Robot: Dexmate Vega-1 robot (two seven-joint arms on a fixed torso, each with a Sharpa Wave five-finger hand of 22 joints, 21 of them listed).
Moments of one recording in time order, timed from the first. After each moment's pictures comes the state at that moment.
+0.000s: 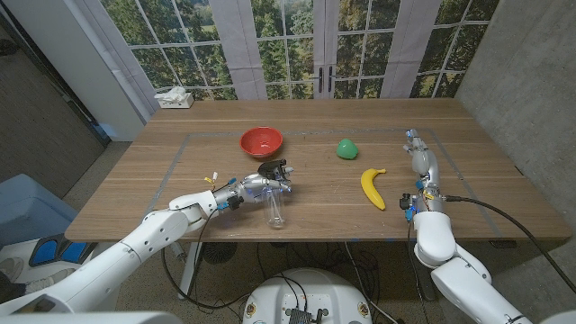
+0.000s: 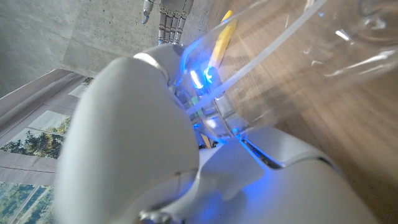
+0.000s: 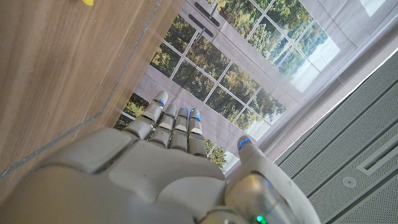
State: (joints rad) left arm 1.00 0.73 0.44 -1.59 -1.08 0.18 -0.58; left_hand 1.49 -0.10 0.62 -0.19 0.65 1.11 -0.12 0.20 0.19 0.59 -0.19 1.10 1.22 0.55 -0.05 1.04 1.18 0.28 -0.04 1.22 0.70; right arm -1.41 -0.50 -0.19 -1.92 0.09 0.21 -0.62; right_hand 0.18 0.14 0.38 0.07 0.19 0.28 0.05 0.20 0.19 0.24 0.02 0.21 0.22 0.13 -0.04 0.26 0.37 0.21 -0.04 0.41 0.17
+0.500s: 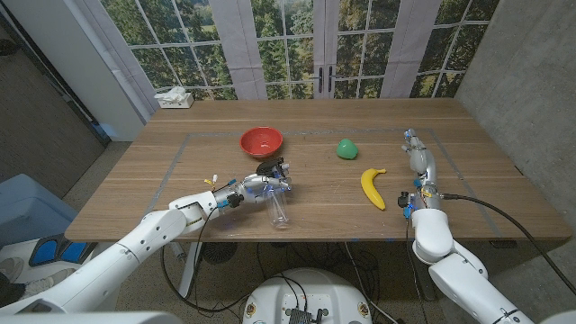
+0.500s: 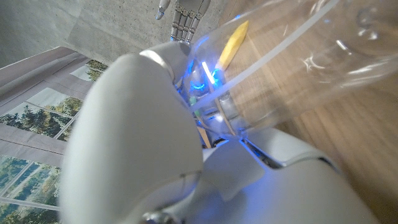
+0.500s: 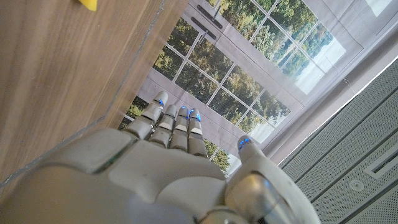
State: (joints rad) left arm 1.02 0.72 0.40 -1.64 -1.18 0.27 -0.52; left_hand 1.50 -0.08 0.64 -0.20 0.63 1.21 -0.07 0.27 0.26 0.59 -0.19 1.15 1.19 0.56 -0.05 1.06 1.16 0.22 0.02 1.34 0.76; right arm -1.38 -0.50 -0.20 -1.89 0.11 0.21 -0.61; right_hand 0.18 0.14 0.38 0.07 0.19 0.28 0.05 0.20 0.19 0.24 0.01 0.21 0.21 0.13 -0.04 0.26 0.37 0.21 -0.04 0.40 0.17
